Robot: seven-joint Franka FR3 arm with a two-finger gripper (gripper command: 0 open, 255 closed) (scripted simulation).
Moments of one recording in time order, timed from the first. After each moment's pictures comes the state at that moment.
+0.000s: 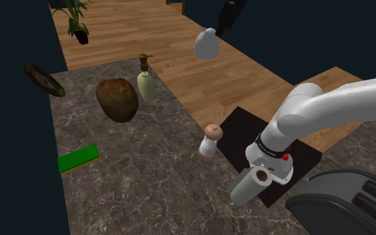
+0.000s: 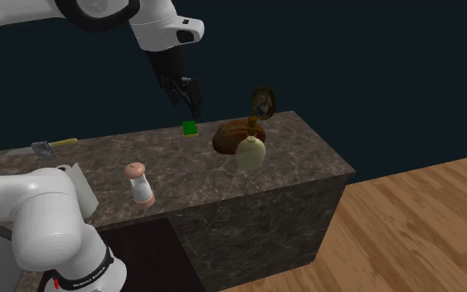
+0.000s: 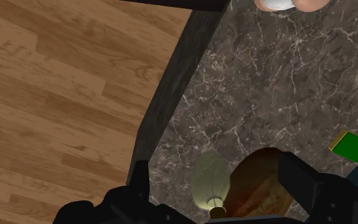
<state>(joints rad) 0.01 -0.80 0.00 -2.31 0.02 1.71 -0.13</state>
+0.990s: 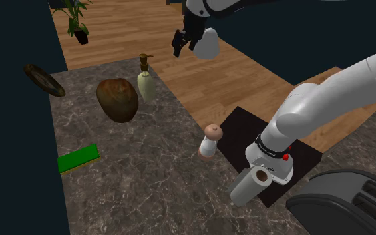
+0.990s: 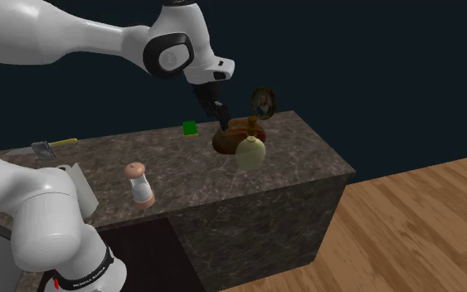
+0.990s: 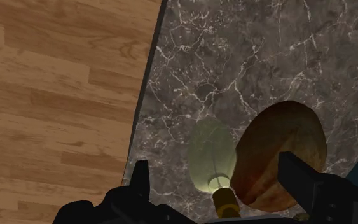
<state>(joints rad) -0.01 -0.47 0.13 -2.36 0.07 2.16 0.10</state>
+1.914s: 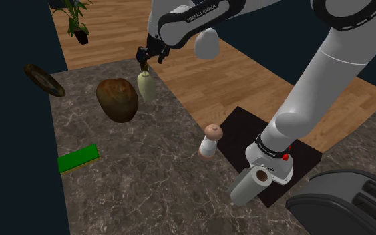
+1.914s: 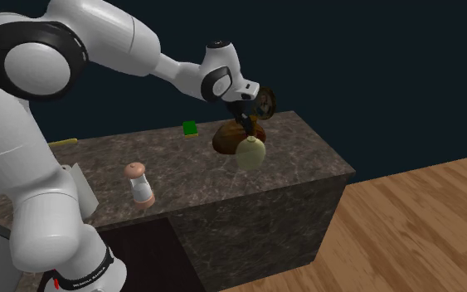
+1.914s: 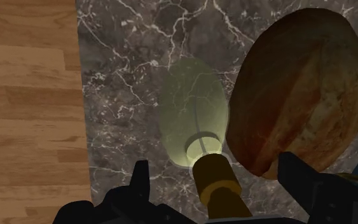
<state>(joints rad) -0.04 0.05 0.24 -2.13 -0.08 2.49 0.44</state>
